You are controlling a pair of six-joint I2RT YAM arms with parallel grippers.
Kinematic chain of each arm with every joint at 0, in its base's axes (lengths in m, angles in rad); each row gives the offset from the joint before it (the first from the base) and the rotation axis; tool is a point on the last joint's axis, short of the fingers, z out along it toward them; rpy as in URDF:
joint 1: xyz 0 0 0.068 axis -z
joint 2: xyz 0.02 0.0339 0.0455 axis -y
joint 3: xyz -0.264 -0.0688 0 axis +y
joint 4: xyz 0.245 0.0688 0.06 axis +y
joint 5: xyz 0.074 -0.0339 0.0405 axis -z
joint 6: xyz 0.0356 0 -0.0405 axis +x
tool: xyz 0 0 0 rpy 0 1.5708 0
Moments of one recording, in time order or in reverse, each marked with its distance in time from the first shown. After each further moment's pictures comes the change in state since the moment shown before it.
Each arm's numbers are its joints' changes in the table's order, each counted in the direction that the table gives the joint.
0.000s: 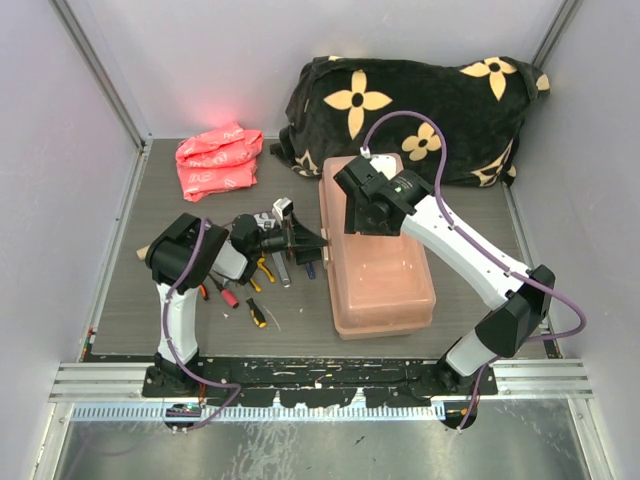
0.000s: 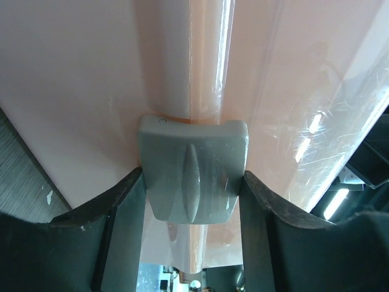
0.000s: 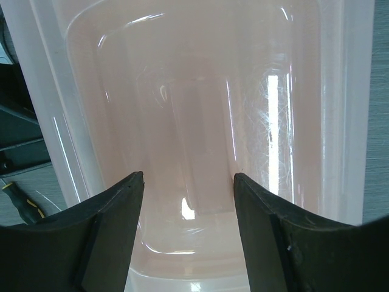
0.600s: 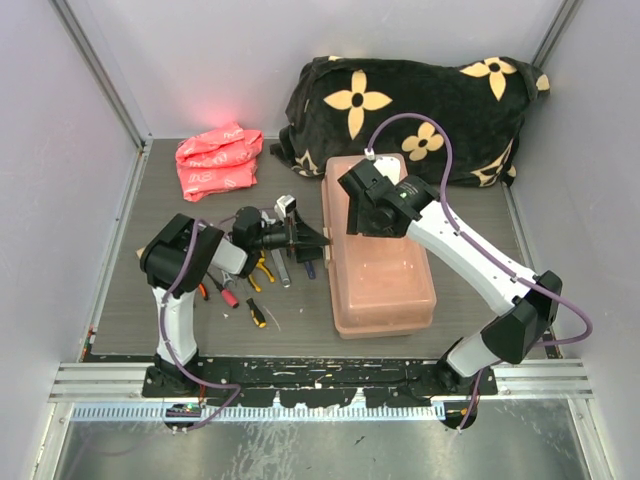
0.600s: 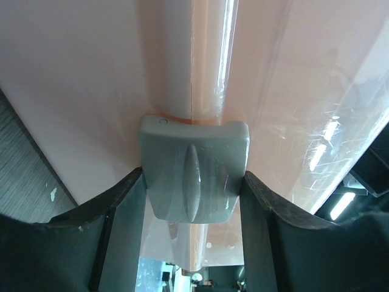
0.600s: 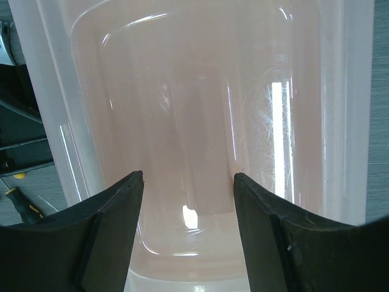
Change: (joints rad) left arm 0.000 0.033 -0.045 0.169 0.029 0.079; right arm 0.003 0.046 0.060 -0.051 0.010 0.003
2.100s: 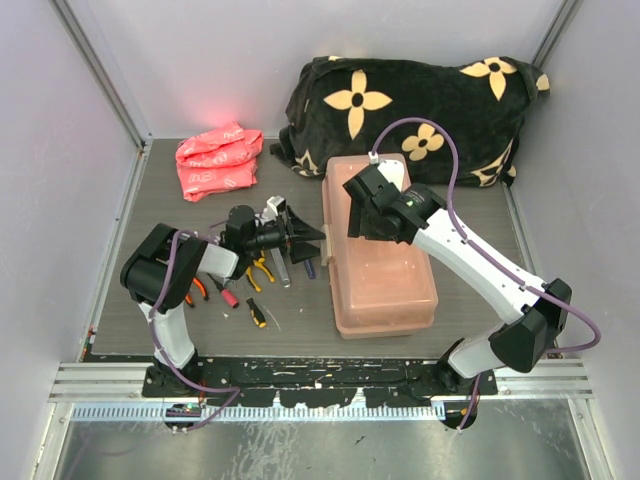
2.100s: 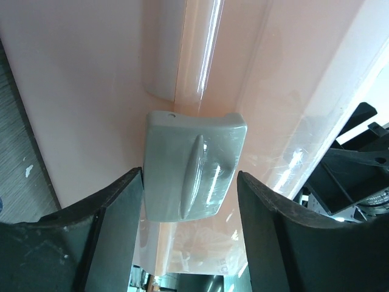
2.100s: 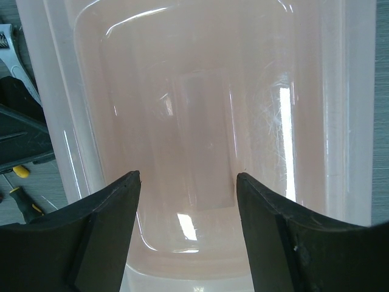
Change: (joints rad) left arm -0.013 0.181 0.065 0.201 -0.099 -0.058; right arm -0.002 0.061 0.079 -0.051 0.001 -0.003
